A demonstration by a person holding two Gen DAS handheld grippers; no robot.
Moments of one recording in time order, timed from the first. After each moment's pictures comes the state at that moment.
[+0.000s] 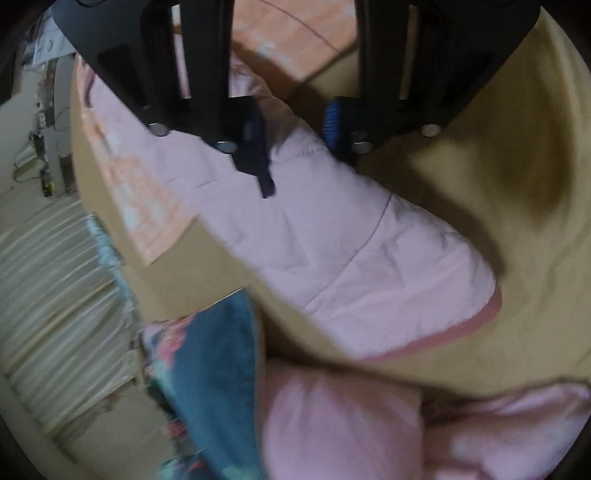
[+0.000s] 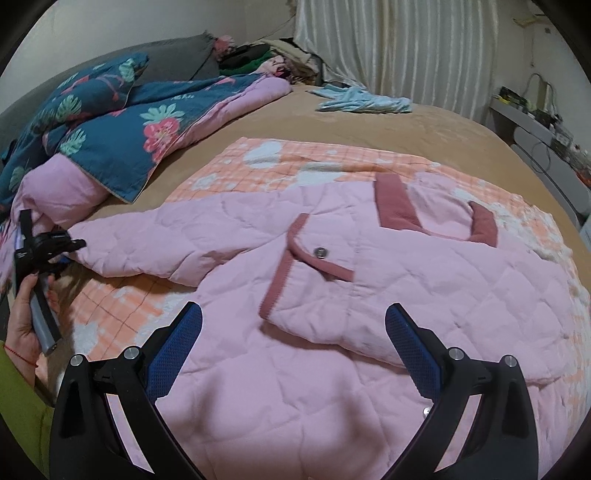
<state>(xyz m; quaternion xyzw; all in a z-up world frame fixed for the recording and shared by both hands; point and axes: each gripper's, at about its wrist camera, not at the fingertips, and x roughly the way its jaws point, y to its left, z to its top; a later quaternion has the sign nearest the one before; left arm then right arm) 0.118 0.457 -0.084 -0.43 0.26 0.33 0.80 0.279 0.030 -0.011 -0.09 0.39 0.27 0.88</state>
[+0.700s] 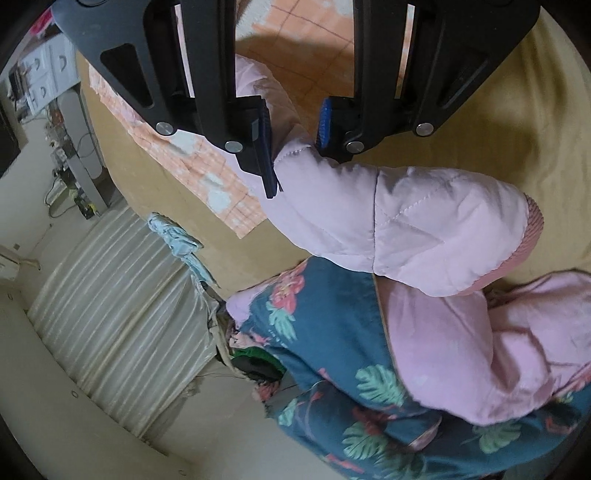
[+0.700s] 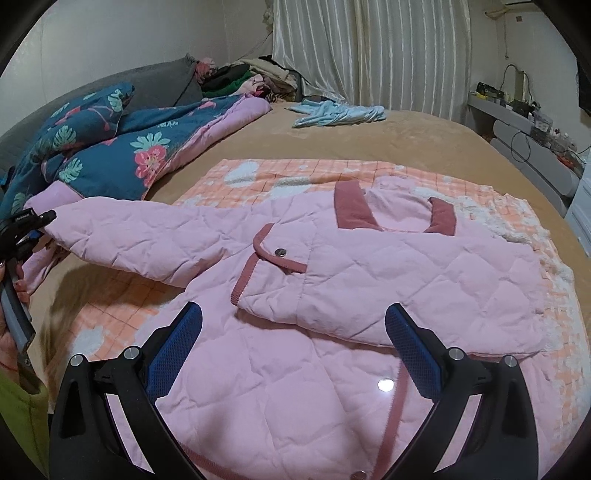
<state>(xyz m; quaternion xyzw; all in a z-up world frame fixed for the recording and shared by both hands) 0.102 0.386 0.026 -0.34 0.18 0.26 0.88 0.256 -0.030 0.016 -0.06 0.36 0.25 0.90</state>
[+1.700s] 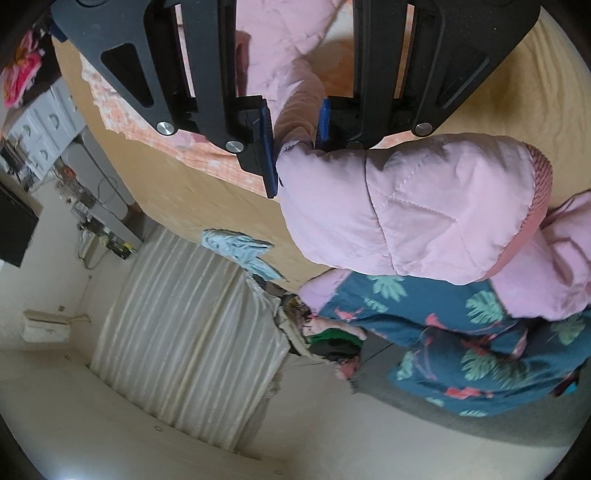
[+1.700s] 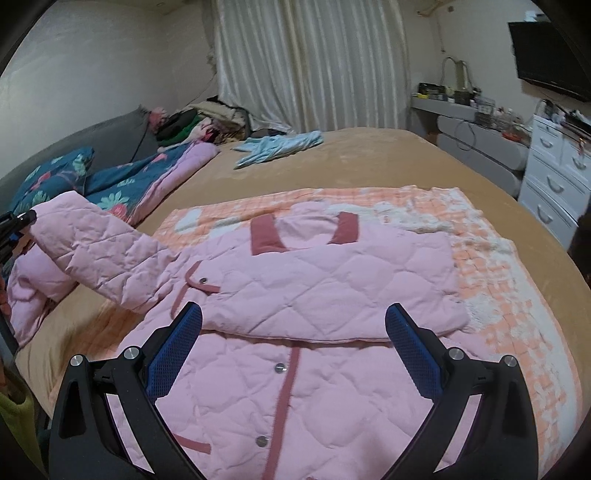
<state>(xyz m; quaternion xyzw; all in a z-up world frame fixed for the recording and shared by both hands) 0.141 0.248 0.125 -0.22 0.15 0.18 0.95 0.232 -0.167 0.056 0.02 0.32 0.17 0.93</state>
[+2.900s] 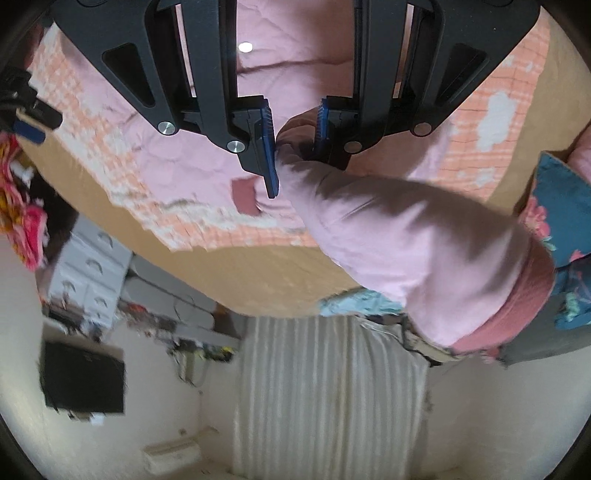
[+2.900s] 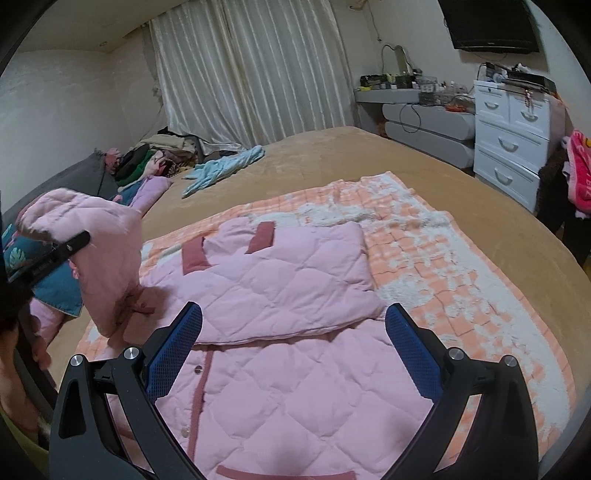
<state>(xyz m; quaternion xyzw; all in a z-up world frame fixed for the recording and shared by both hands) 0.263 0.008 0.078 -0.02 0.25 -0.01 0.97 0.232 -0.294 0.045 0.09 0.32 0.10 0.94</state>
